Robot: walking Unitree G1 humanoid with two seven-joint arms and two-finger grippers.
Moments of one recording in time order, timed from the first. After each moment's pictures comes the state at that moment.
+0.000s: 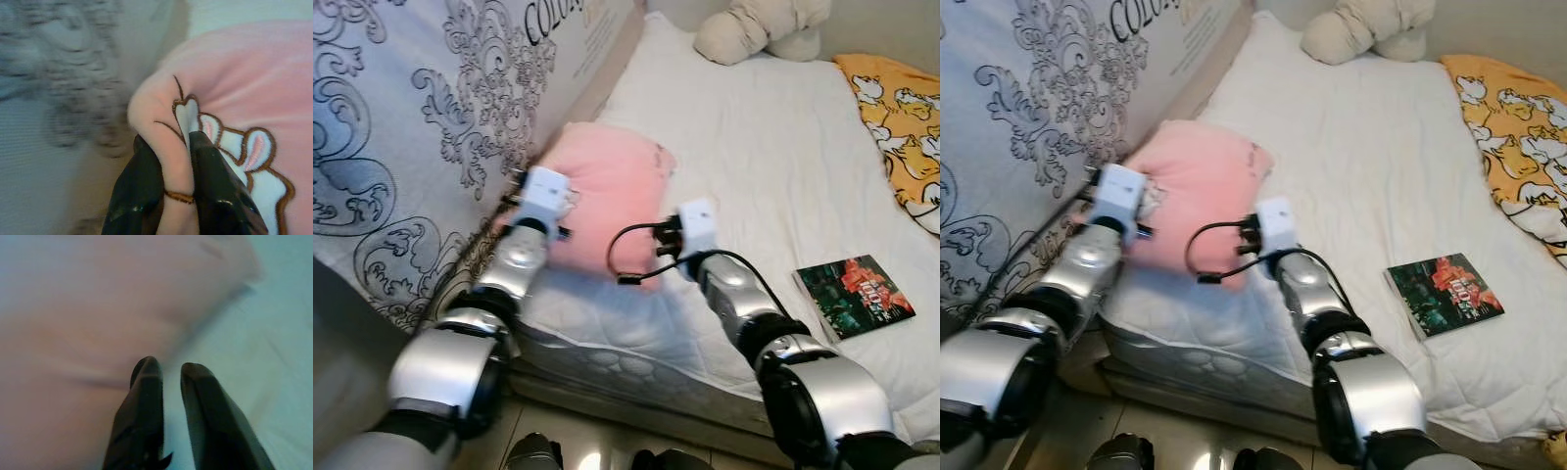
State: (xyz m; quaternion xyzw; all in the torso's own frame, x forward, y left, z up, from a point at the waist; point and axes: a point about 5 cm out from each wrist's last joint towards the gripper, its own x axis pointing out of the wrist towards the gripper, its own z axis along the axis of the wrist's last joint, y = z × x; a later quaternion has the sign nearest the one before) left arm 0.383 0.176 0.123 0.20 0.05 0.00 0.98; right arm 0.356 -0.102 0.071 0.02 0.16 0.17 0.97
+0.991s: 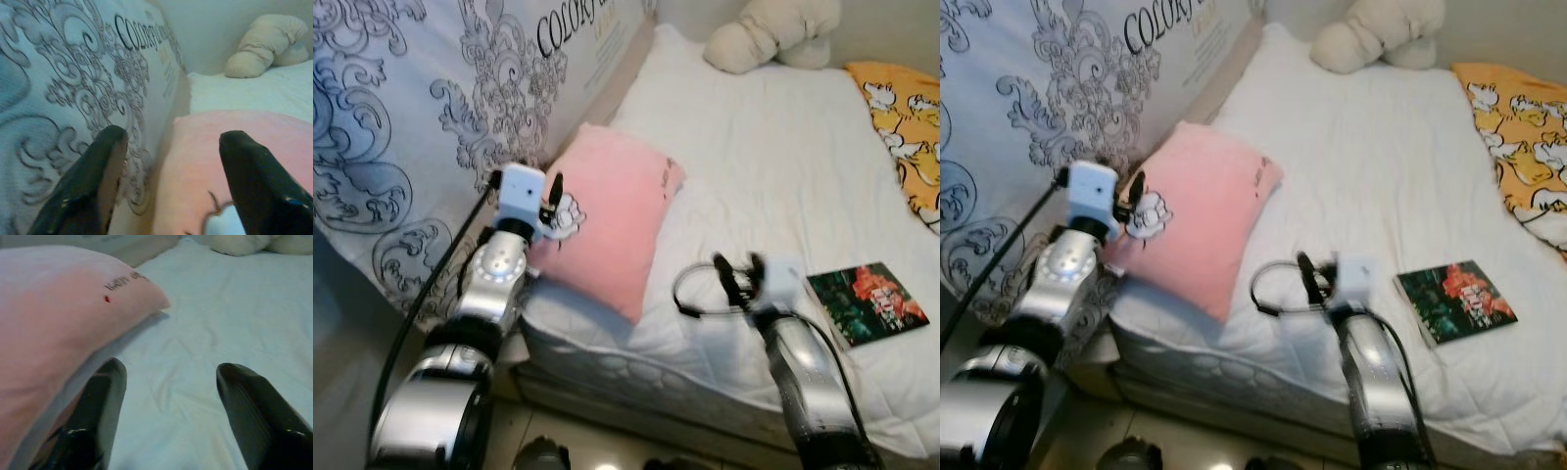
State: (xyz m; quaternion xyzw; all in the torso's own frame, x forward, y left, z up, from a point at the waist) left arm 0.363 0.178 0.139 0.15 -0.09 -0.04 0.98; right arm 0.276 -0.174 0.056 0.03 0.06 0.07 1.00
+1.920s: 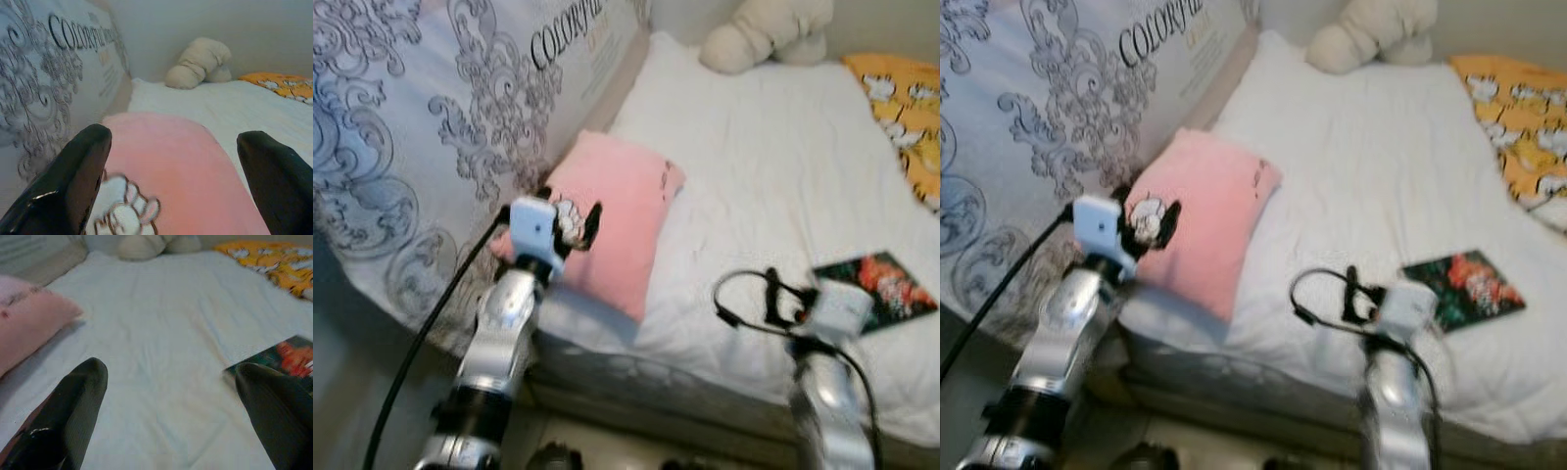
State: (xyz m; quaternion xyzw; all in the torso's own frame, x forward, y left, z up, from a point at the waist) left arm 0.316 0.137 0.128 0.02 -0.08 -0.15 0.99; right arm 0.253 -0.191 0.057 0.05 0.04 -0.11 0.99
